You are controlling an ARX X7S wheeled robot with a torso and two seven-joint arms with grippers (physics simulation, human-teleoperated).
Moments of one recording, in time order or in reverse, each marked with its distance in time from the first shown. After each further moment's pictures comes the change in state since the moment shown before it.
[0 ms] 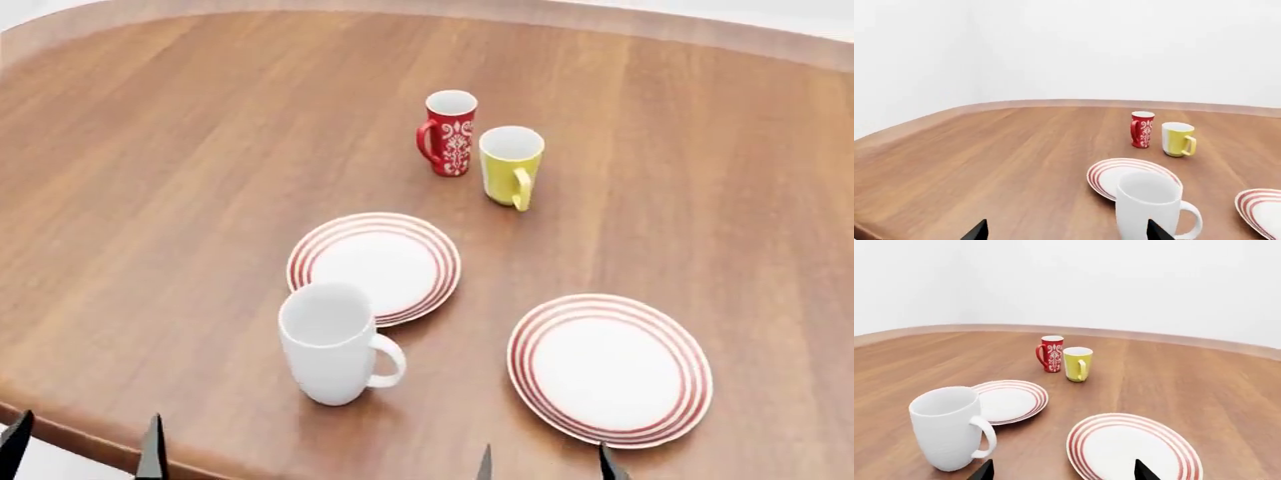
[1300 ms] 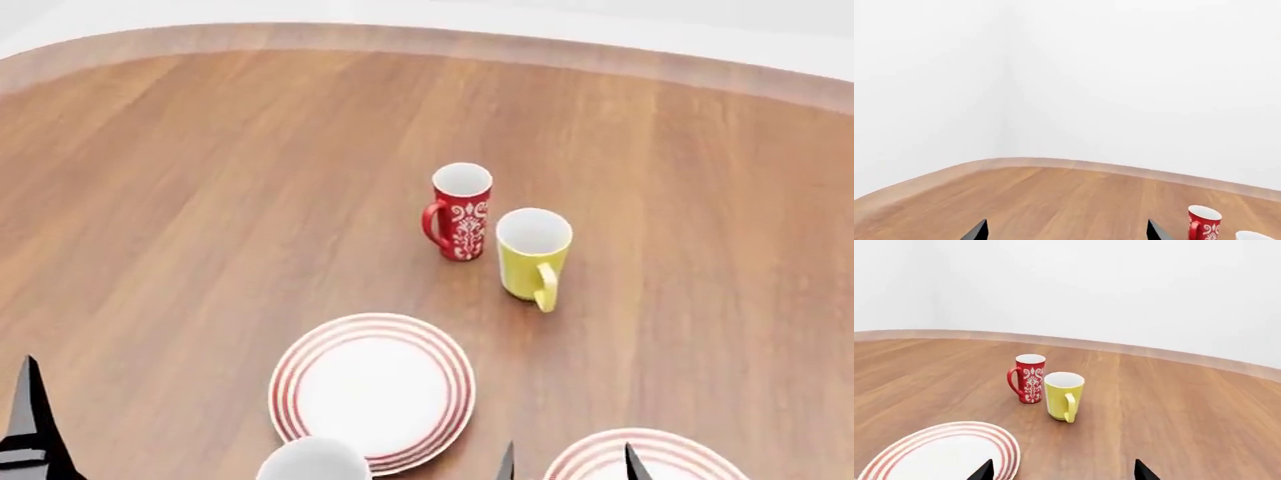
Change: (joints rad) left arm 0.062 -0.056 -0.120 0.260 -0.118 -0.010 -0.087; right arm -0.005 0.043 -0.031 -0.012 -0.005 -0.008 0.100
